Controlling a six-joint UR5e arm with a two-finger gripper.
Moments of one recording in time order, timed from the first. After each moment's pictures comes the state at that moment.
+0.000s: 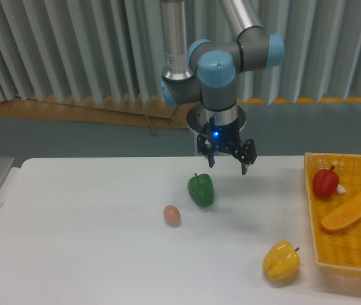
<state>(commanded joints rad) 2.36 -1.57 -1.88 -1.21 1.67 0.67</state>
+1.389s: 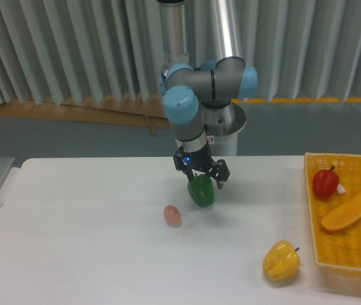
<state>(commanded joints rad) 2.26 -1.68 -1.87 -1.17 1.76 0.48</state>
